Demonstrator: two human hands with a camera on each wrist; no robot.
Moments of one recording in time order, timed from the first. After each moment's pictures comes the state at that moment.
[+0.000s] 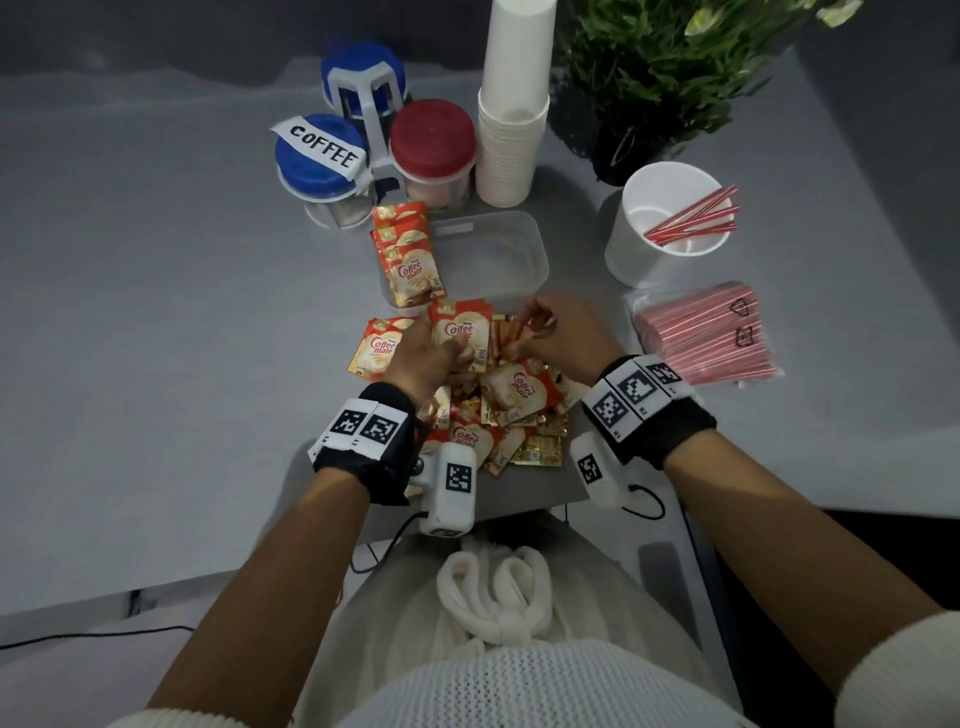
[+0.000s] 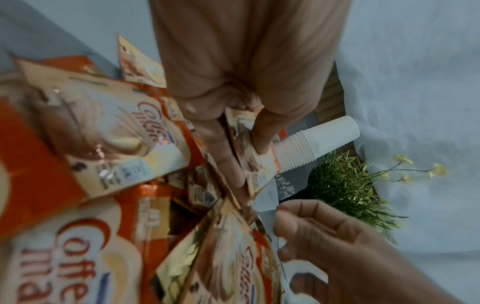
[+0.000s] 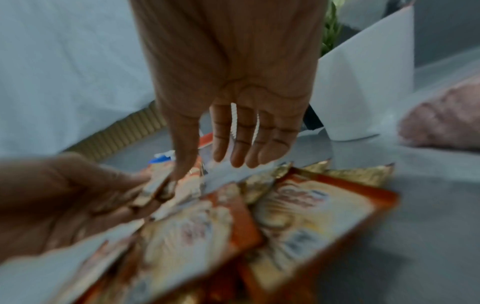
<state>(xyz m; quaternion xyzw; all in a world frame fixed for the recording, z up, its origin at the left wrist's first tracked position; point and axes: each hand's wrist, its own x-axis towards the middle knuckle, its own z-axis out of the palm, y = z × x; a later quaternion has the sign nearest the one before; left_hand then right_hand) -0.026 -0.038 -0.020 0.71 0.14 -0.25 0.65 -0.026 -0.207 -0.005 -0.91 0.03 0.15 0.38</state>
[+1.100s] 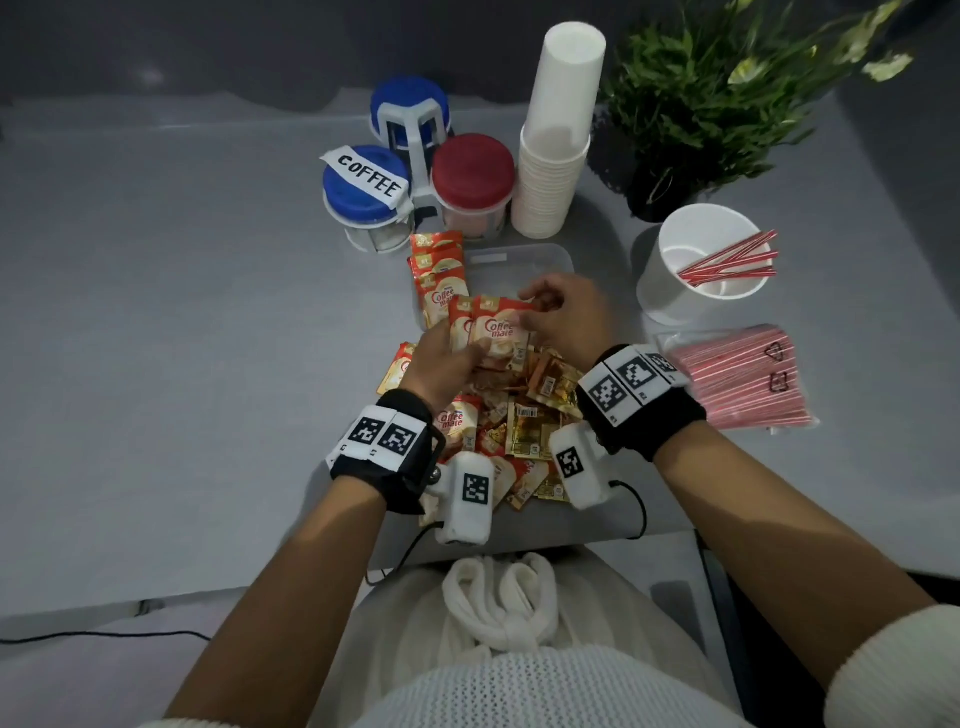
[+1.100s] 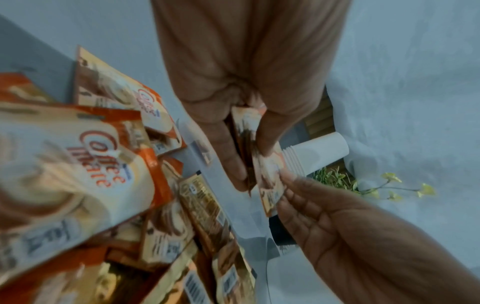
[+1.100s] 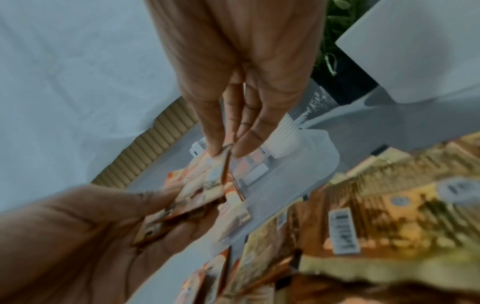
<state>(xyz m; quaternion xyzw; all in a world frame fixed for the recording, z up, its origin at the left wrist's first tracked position) -0.007 -0.026 -0.010 0.73 0.11 -0.21 0.64 0.016 -0.174 0.009 -0.86 0.08 0.08 0.50</state>
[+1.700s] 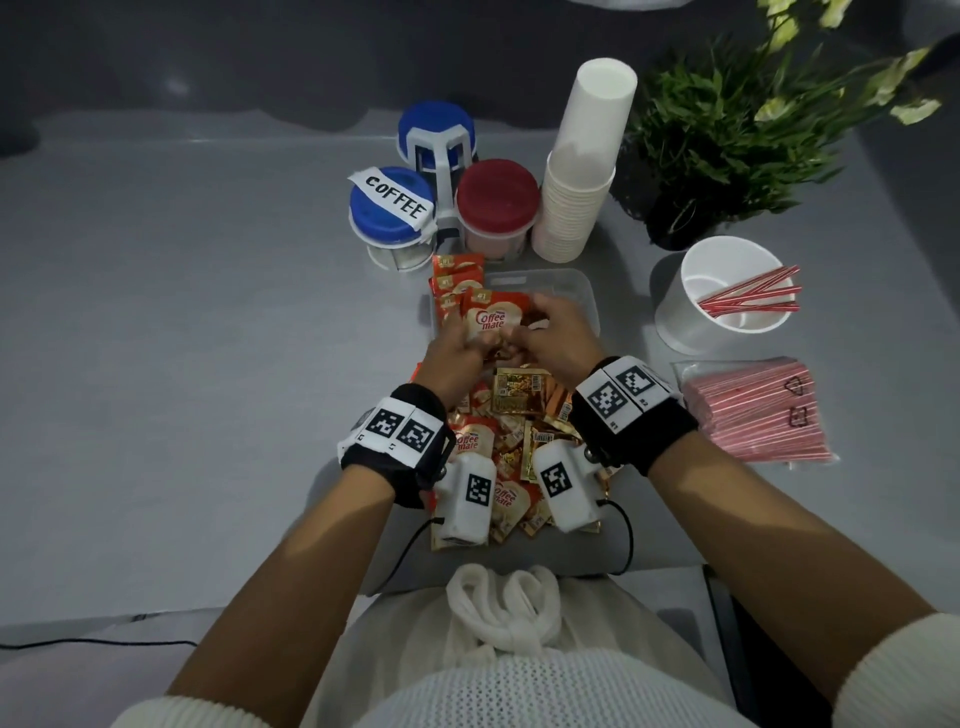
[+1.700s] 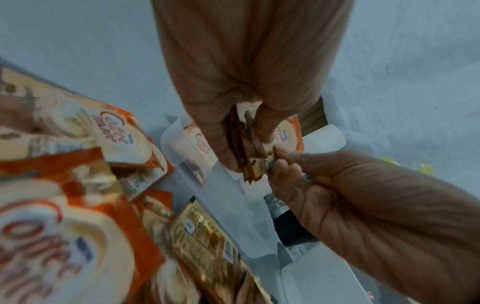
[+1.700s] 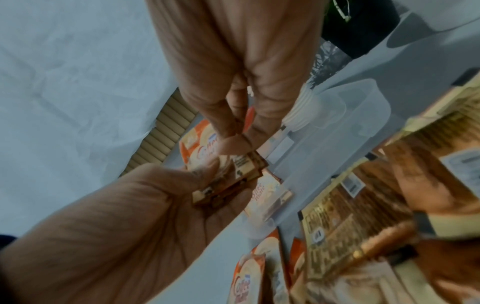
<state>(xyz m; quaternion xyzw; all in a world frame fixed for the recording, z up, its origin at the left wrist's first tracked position) 0.016 -0.022 -0.003 0.75 0.09 -0.19 0.63 0.030 -0.145 0.010 -0.79 0.09 0.17 0.59</state>
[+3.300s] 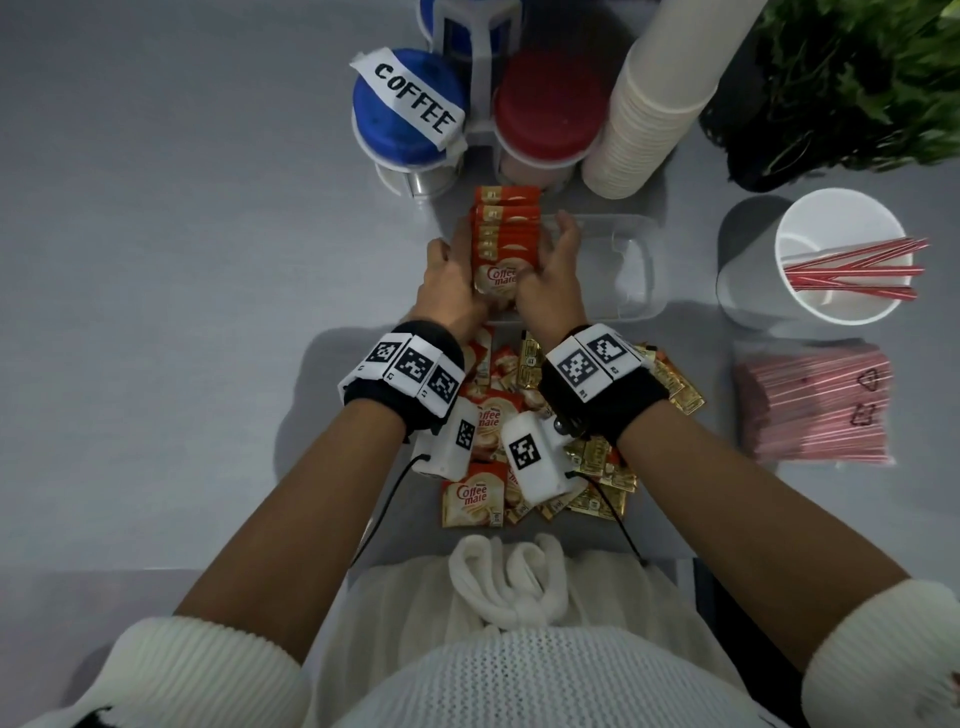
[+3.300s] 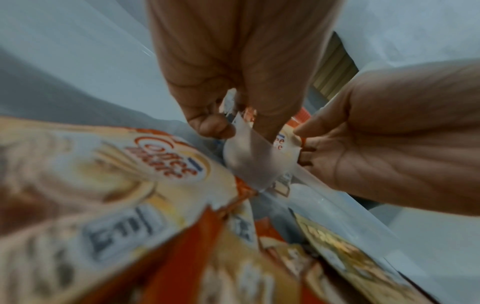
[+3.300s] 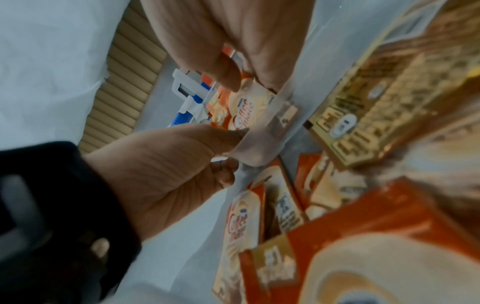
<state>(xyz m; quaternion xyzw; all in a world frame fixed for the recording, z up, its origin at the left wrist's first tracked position) 0.057 -0.002 -0.031 0.88 0.08 -0.19 0.42 0.055 -0.096 -0.018 -0.75 0.21 0.14 0.61</state>
